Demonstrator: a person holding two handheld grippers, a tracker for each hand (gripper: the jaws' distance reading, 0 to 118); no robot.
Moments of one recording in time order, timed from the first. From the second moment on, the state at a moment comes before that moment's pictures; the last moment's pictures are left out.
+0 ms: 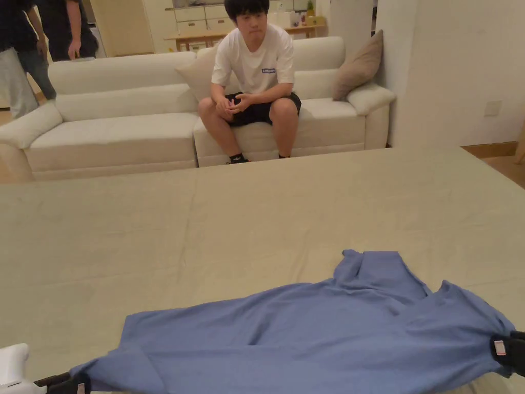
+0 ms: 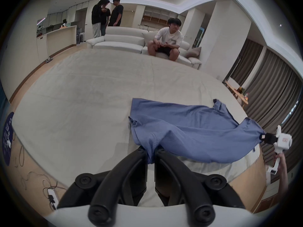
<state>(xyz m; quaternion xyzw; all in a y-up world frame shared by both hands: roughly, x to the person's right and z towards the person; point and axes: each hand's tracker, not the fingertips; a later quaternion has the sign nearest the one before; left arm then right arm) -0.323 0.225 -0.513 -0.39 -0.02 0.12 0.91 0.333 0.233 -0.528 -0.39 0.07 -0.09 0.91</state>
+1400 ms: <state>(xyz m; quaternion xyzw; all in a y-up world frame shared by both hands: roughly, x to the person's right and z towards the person) -0.330 0.188 -0.727 -0.48 0.00 0.16 0.86 0.310 0.268 -0.521 -0.25 0.03 -0.08 0.96</state>
